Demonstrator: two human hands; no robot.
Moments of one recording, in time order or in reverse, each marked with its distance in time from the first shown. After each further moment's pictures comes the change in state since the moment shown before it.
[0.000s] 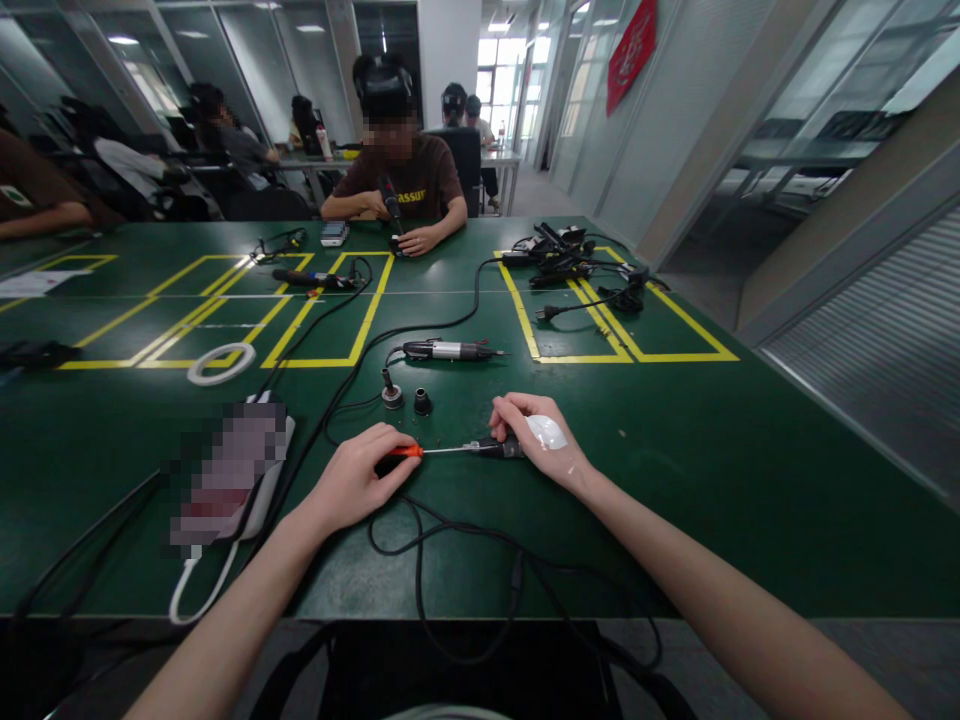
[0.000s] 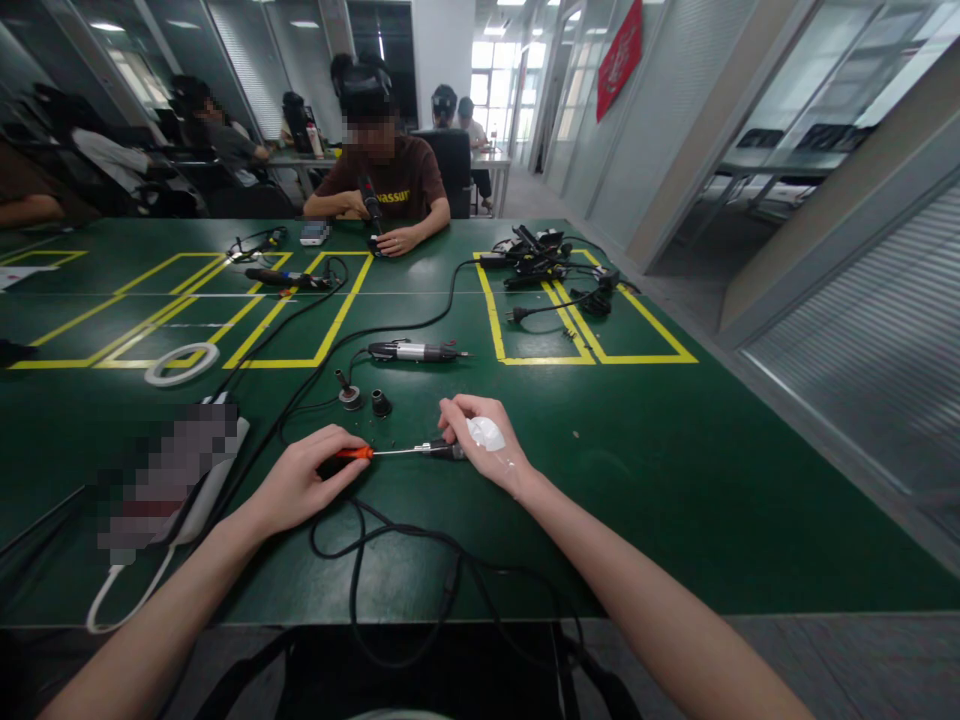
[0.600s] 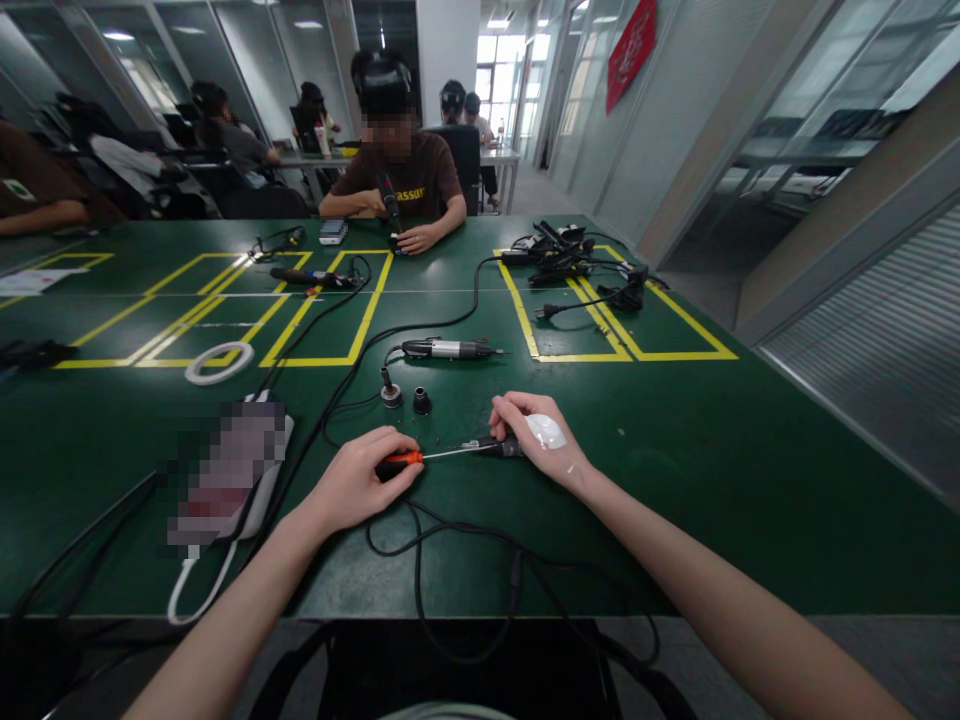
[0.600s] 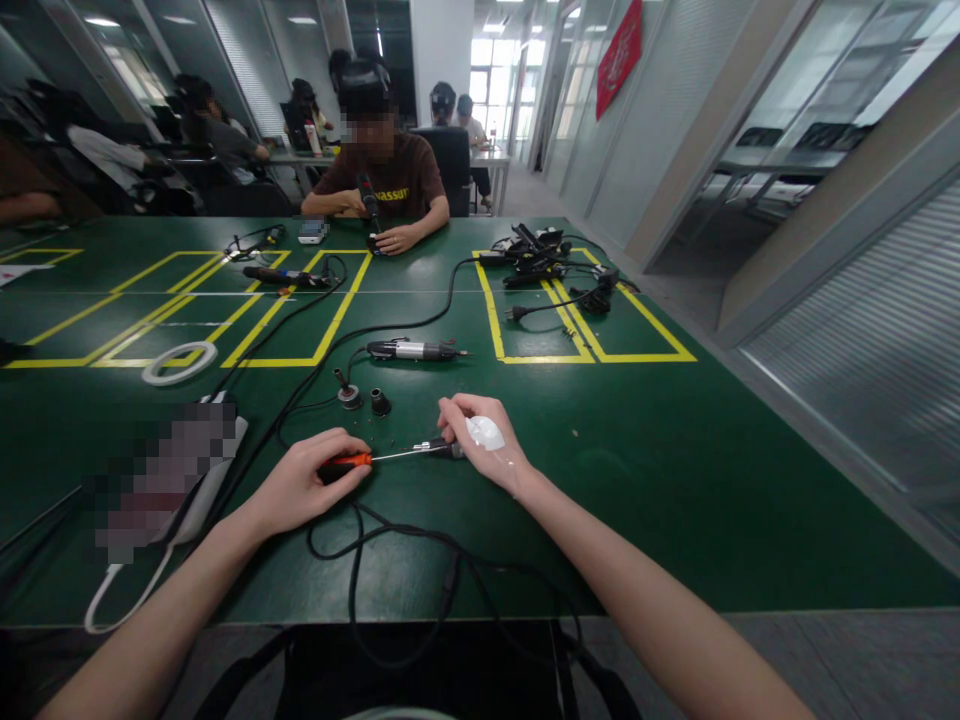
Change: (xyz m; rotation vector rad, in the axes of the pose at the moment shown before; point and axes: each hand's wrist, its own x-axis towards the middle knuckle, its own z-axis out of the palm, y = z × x) left_hand 0.000 0.002 0.001 -0.027 -0.021 0.024; right_hand 0.001 0.004 -0.001 -0.026 -0.011 -0.015
